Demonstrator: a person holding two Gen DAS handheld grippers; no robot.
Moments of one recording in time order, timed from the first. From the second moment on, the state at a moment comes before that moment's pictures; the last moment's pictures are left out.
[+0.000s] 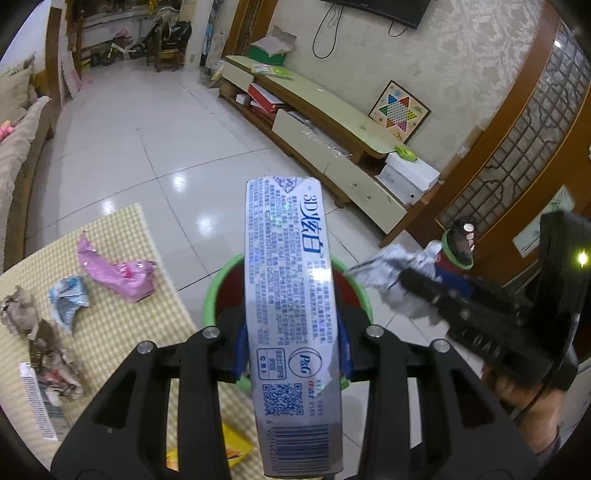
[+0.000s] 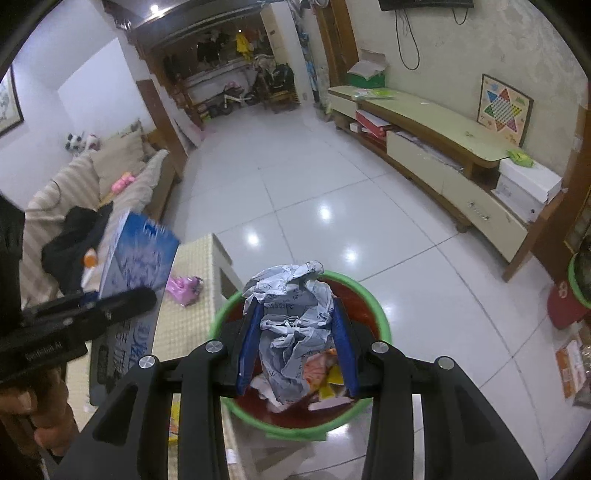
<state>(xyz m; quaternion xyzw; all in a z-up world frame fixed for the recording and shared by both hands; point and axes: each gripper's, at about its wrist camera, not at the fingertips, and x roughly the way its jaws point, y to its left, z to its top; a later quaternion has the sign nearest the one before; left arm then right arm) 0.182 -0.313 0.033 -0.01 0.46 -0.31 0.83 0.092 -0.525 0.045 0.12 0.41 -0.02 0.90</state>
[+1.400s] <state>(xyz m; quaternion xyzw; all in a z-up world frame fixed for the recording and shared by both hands) 0.178 -0.187 0.053 -0.04 0.44 -0.19 0.88 0.126 -0.444 0.032 0.05 0.44 0.03 0.90</state>
